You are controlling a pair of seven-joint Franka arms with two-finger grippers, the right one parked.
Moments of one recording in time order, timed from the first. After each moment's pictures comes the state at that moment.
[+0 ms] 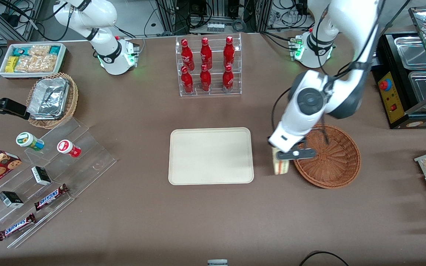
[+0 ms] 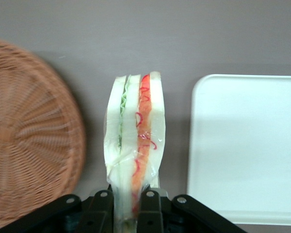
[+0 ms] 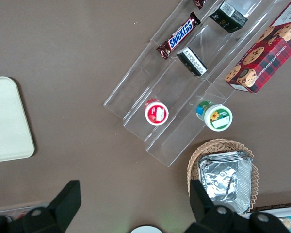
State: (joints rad) arm -0.44 0.35 -0.06 -1.83 0.04 2.18 -0.53
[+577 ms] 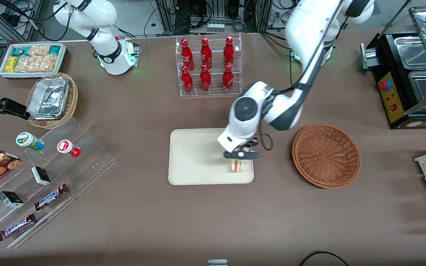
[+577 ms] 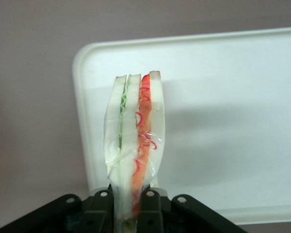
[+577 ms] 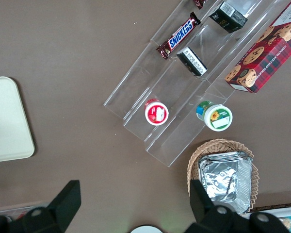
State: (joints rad) arm -0.65 0.63 -0.06 -1.57 0.03 2.18 -0.67
